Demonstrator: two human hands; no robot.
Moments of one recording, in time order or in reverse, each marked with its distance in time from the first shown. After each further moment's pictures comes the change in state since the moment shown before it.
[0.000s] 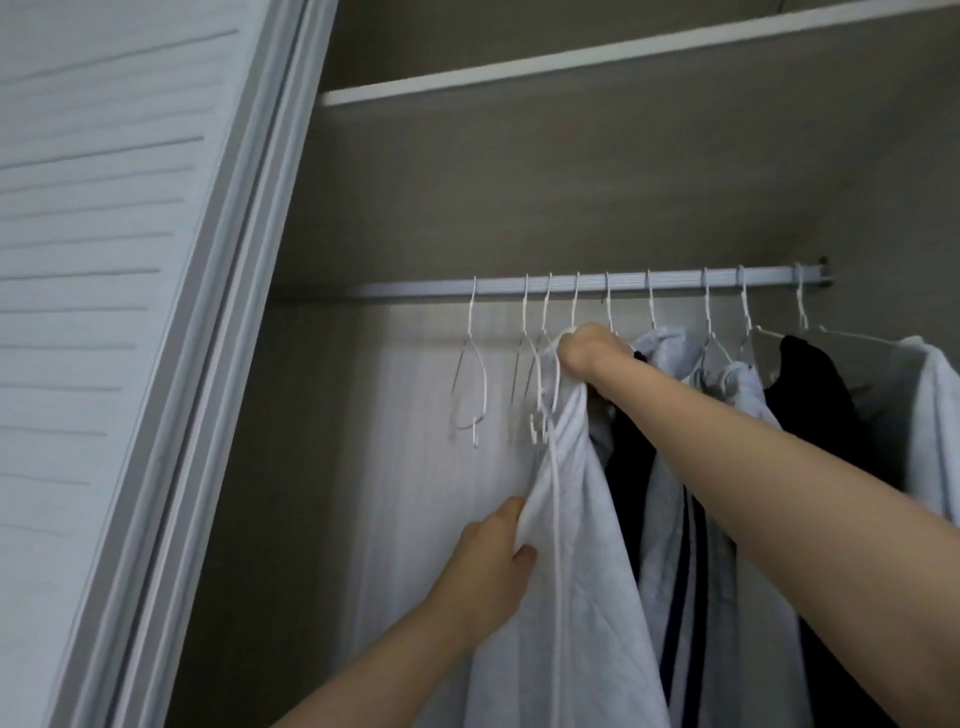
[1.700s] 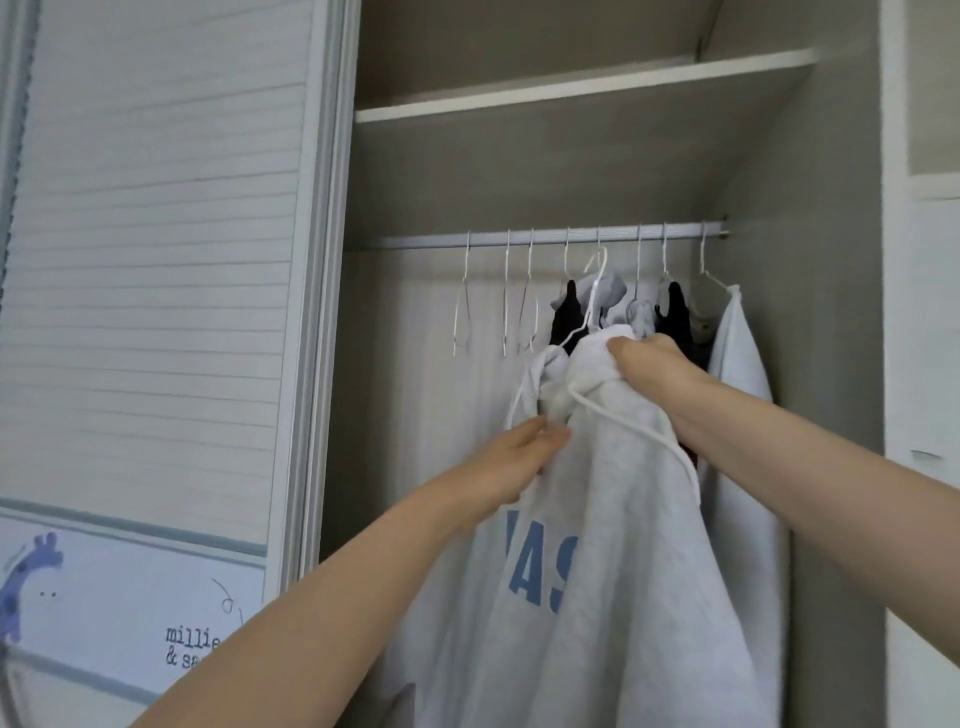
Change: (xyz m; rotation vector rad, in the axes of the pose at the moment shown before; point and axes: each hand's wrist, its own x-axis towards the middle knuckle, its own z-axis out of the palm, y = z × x) left_hand -0.156 0.197 -0.062 -0.429 -0.361 -0.425; right_hand -0.257 0.053 -0.165 0.582 -0.186 0.251
